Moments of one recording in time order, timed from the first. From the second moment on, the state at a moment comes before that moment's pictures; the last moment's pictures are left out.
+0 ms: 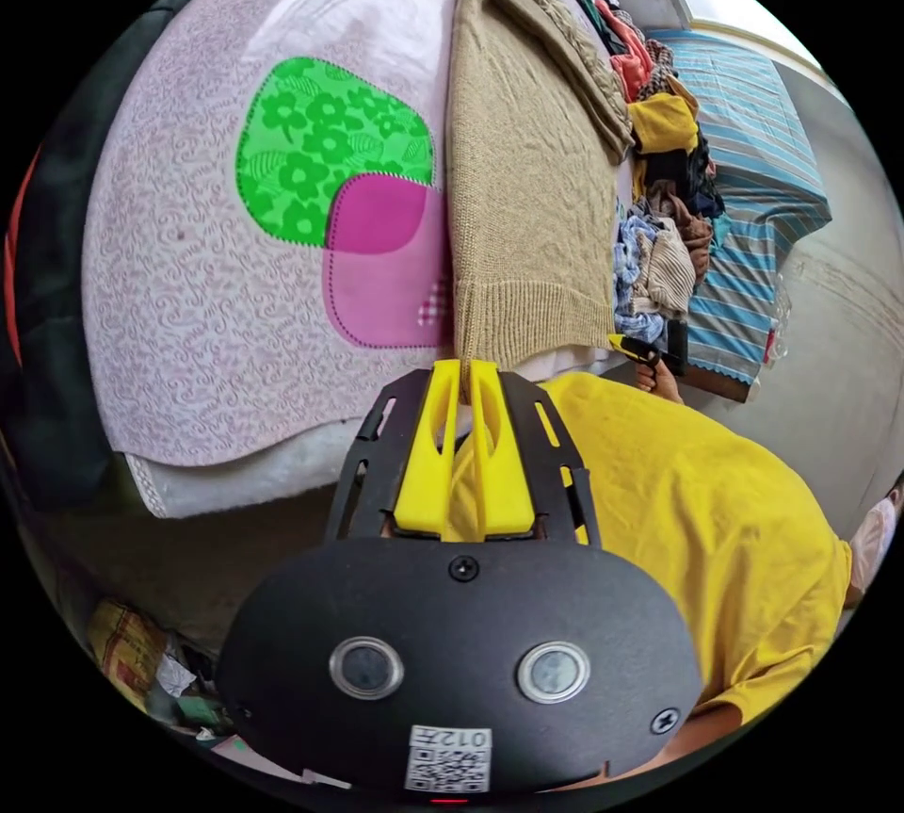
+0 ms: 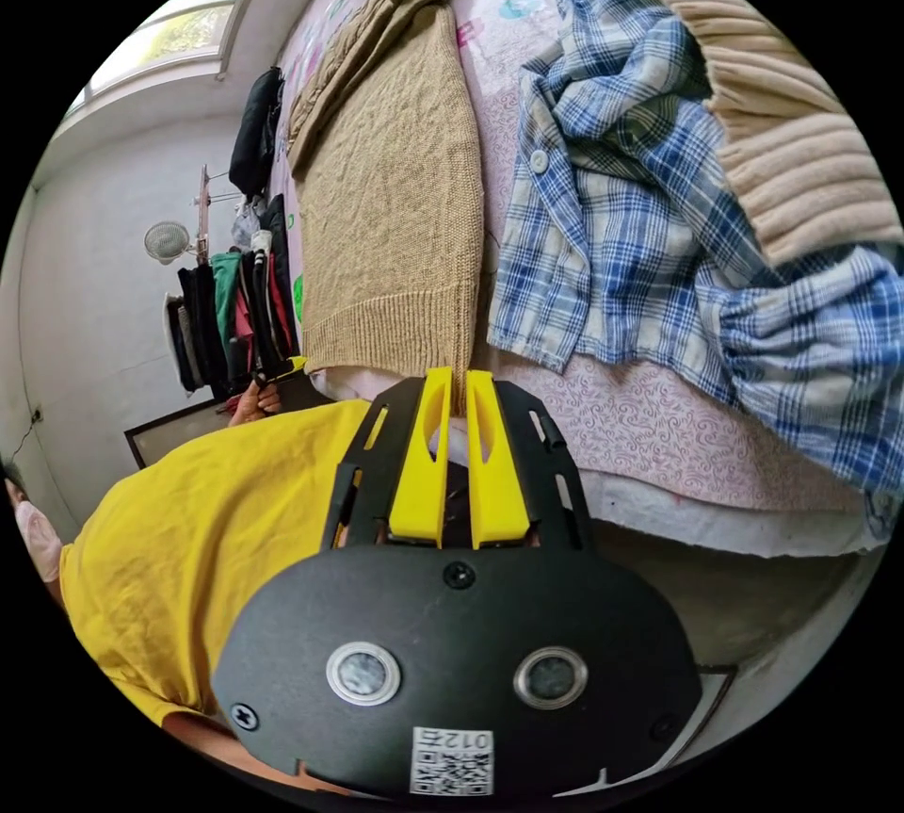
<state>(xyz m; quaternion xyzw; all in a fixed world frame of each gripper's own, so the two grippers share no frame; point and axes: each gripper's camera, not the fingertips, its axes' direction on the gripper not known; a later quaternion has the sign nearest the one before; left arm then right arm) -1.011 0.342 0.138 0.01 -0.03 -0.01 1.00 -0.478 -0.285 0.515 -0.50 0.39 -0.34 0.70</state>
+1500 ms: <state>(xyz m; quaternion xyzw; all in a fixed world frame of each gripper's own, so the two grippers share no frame) -0.986 0.315 -0.004 0.24 0.31 0.08 0.92 -0.720 -0.323 0.455 -0.44 -0.05 -0.24 0.87</state>
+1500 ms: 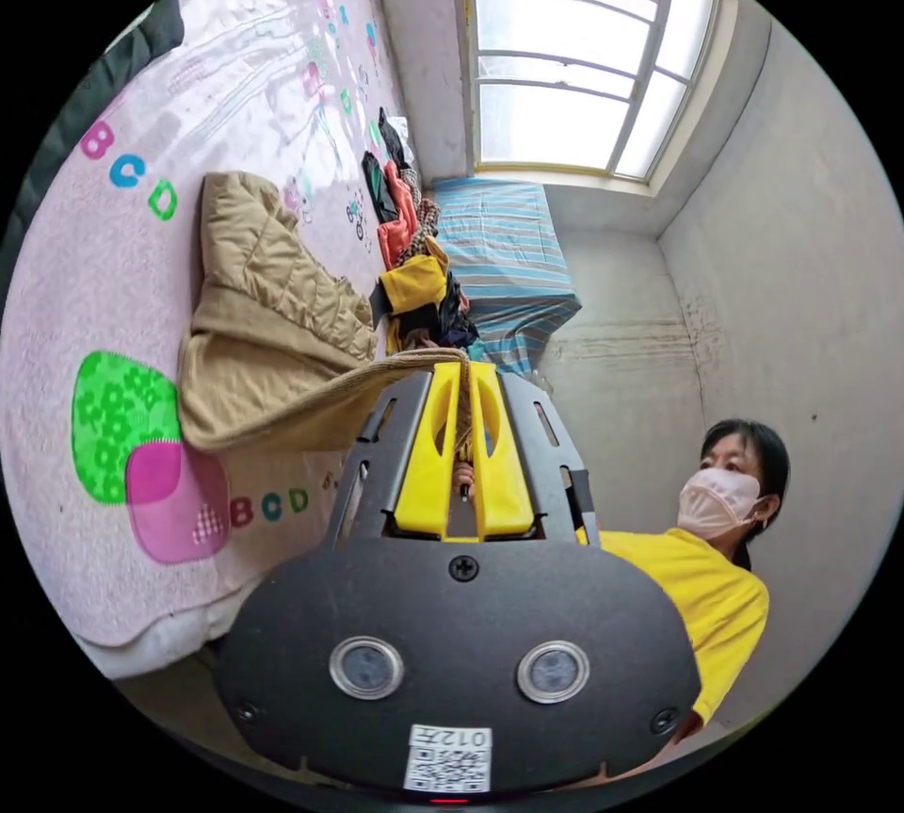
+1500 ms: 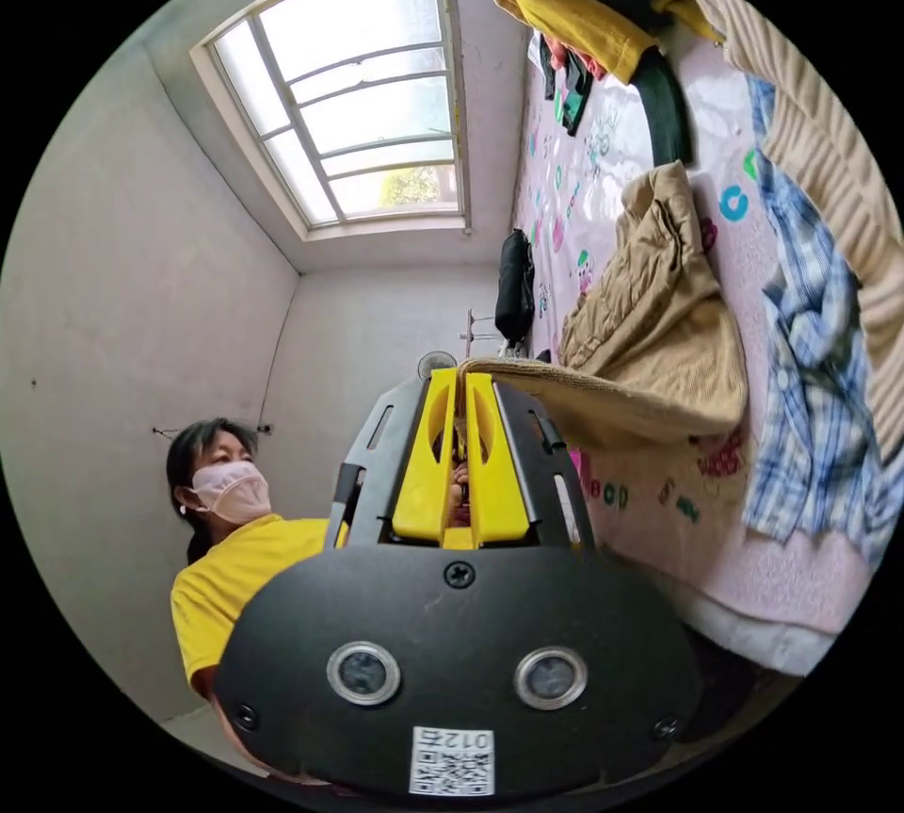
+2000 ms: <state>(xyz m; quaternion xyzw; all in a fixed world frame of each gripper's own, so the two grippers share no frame) -1.026 0.105 0.006 0.29 0.25 -0.09 0.92 -0.697 -0.380 0.790 -0.41 0.22 -0.26 0.85</state>
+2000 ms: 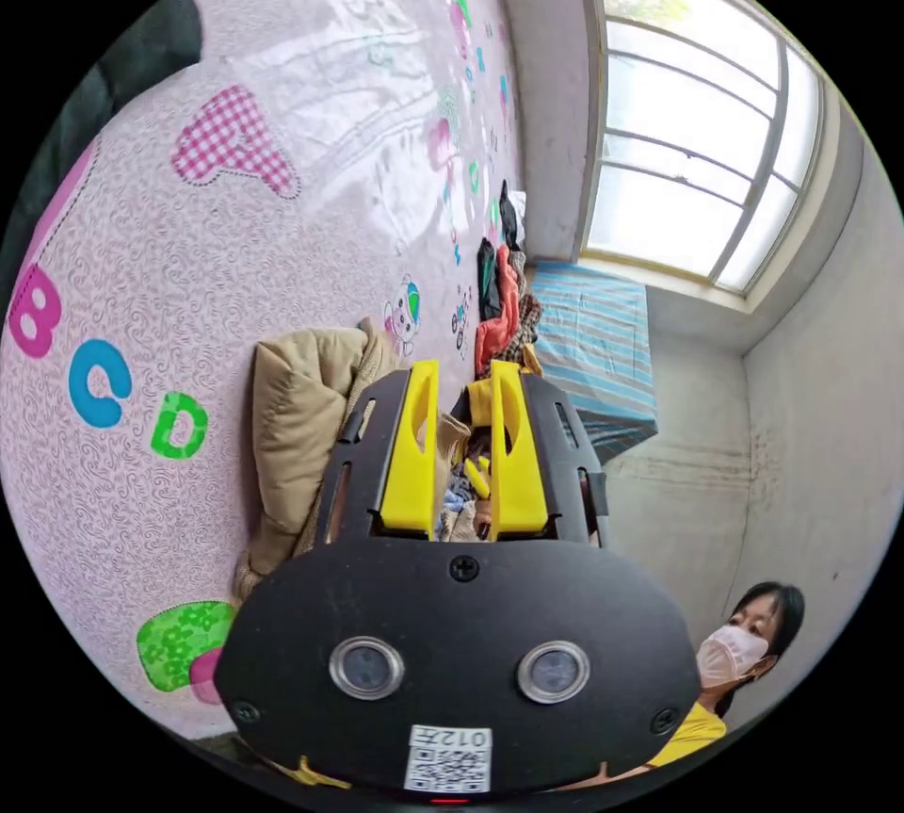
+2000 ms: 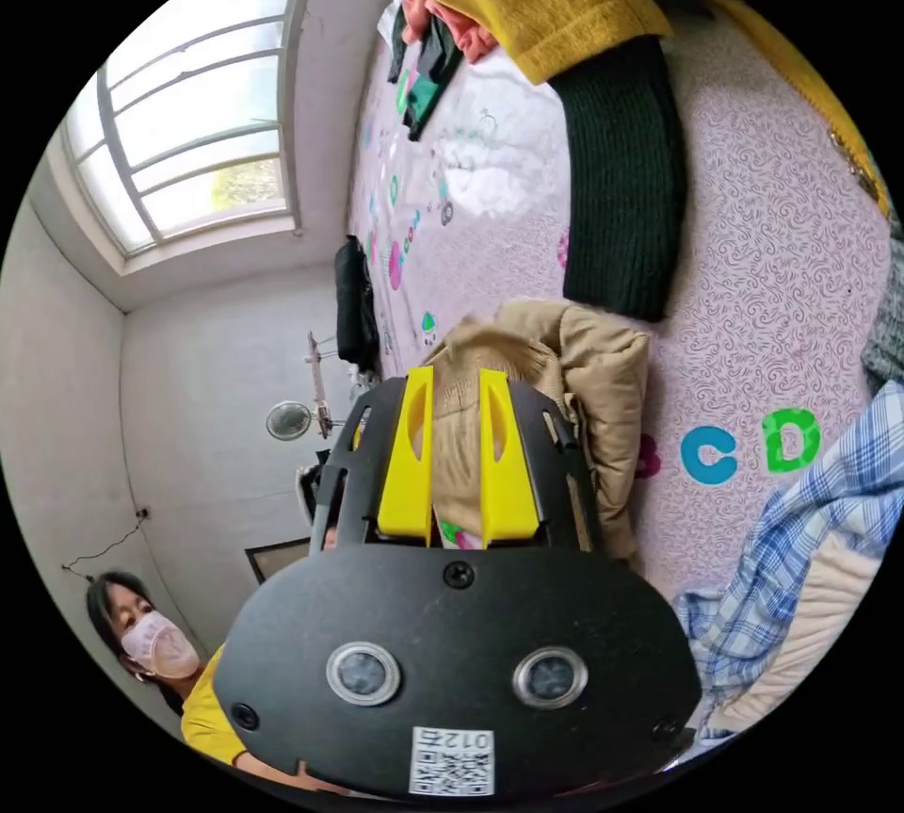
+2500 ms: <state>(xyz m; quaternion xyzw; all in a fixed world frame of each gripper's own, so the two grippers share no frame) -0.963 0.141 0.102 0.11 -0.07 0.02 0.99 -0.584 -0.331 0.725 -0.40 0.32 -0.39 0.77</state>
